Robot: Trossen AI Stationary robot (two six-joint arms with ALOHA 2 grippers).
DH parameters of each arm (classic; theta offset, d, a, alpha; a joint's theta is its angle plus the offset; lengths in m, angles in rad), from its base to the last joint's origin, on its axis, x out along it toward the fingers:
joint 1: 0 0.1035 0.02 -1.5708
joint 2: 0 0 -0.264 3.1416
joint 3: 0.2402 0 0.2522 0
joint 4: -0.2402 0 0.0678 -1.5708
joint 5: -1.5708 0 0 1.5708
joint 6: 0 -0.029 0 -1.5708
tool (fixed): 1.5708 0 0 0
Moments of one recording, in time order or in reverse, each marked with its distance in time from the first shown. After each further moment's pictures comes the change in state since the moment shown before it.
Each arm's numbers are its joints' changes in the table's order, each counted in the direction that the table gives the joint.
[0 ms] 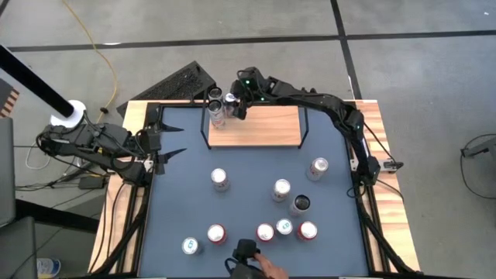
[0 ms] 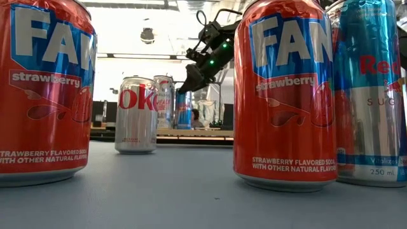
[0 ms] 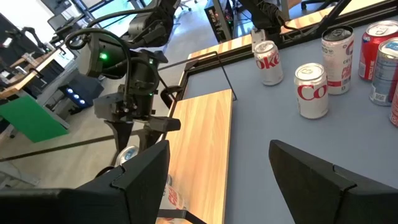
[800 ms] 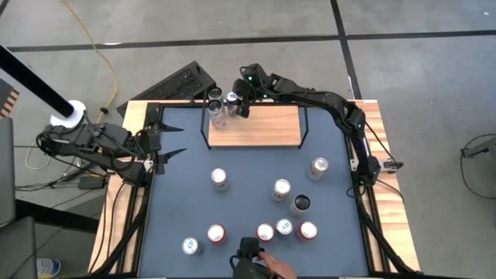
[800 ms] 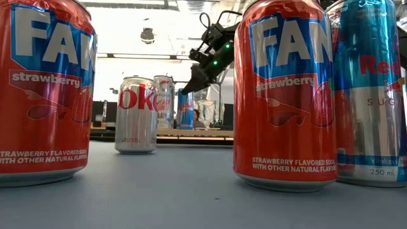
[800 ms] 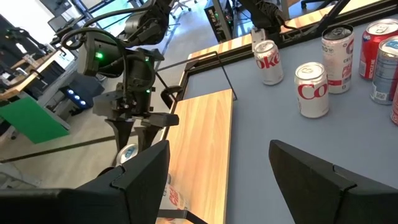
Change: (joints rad) left arm 0.000 0.000 0.000 0.000 0.000 -0.008; right arm -0.029 -0.003 0.002 -0.079 0.034 0.082
